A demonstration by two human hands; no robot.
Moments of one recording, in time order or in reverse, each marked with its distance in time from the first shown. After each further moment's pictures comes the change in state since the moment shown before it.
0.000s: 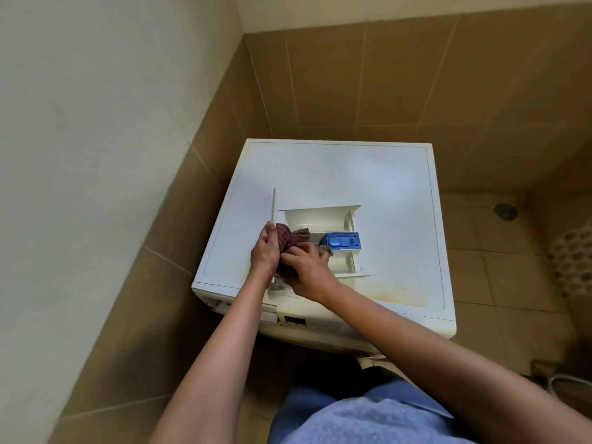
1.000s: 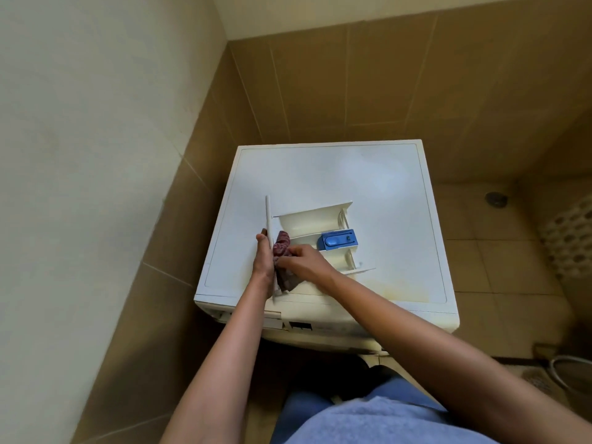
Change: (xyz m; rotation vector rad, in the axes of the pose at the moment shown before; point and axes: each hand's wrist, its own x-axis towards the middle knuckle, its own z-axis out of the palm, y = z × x) left_hand -0.001 0.002 -0.003 -0.453 -0.126 -0.224; right_hand 0.016 -0.021 -0.023 0.856 -0.037 0.430
